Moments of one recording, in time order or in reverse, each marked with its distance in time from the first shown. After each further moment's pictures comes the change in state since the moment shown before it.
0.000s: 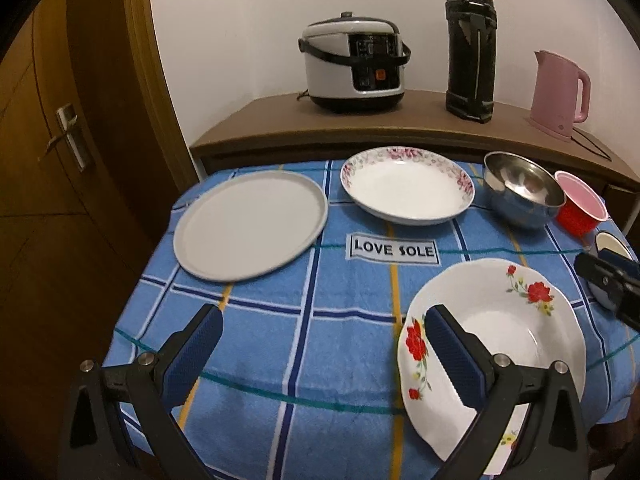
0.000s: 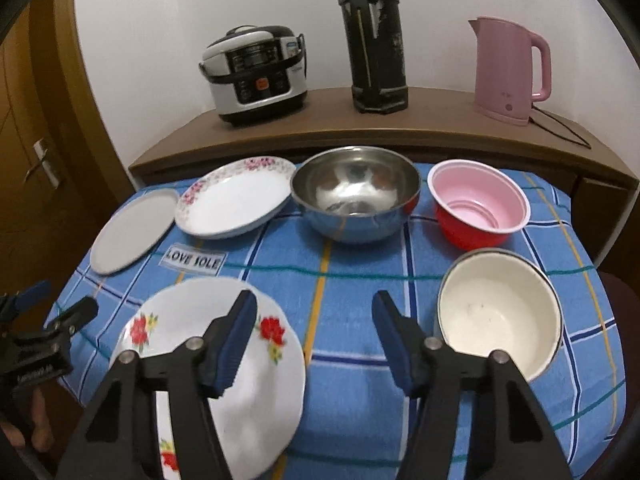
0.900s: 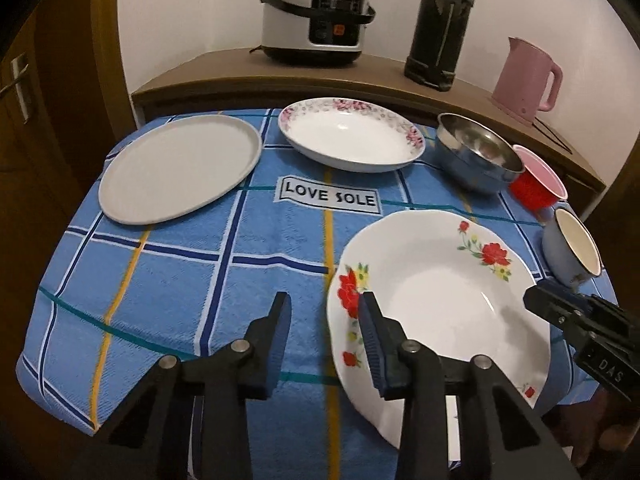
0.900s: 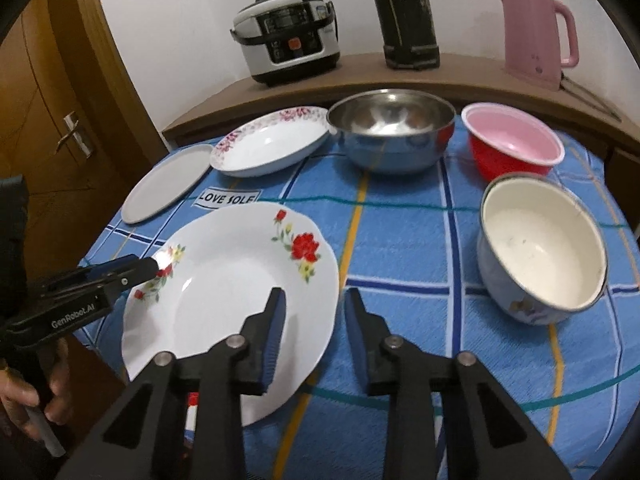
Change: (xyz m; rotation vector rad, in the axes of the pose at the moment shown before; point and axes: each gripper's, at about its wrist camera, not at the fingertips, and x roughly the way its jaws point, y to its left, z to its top) left arm 0.020 -0.018 -0.021 -0.042 0.119 -0.228; right arm 0.003 -0.001 -0.039 0.004 0.092 0.157
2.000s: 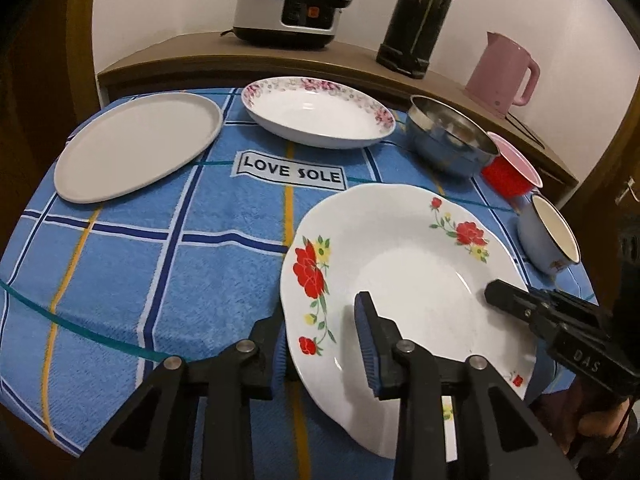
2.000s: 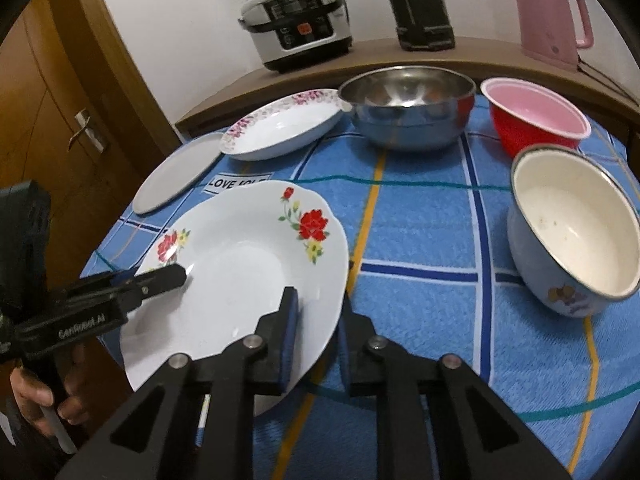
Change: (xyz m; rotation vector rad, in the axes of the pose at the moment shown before) left arm 0.017 0.002 -0.010 -0.010 0.038 -0.132; right arm 0.013 0.001 -0.005 -0.030 0.026 0.067
